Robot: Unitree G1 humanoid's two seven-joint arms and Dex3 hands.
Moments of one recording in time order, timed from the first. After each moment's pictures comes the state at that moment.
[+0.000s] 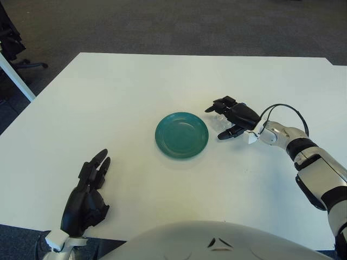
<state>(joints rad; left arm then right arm) 0.76 0.13 0.23 -0.12 -0.24 -0.61 -0.40 -0.71 -0.51 0.65 1.13 -0.76 -1.03 -0.37</state>
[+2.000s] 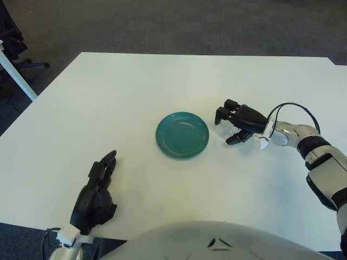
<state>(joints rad) 0.74 0.12 0.16 -0.10 -0.12 -0.58 -0.31 -0.74 -0.62 0.68 1.10 -0.85 -1.16 -0.42</state>
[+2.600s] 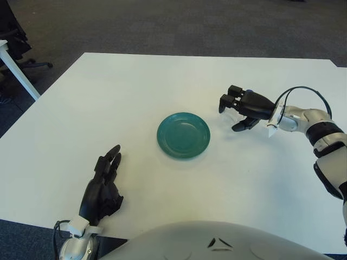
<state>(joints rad) 0.67 0.10 0.11 -0.05 -0.11 -0.58 -0.25 -0.88 -0.68 0.65 1.08 -0.89 -1.21 -0.42</state>
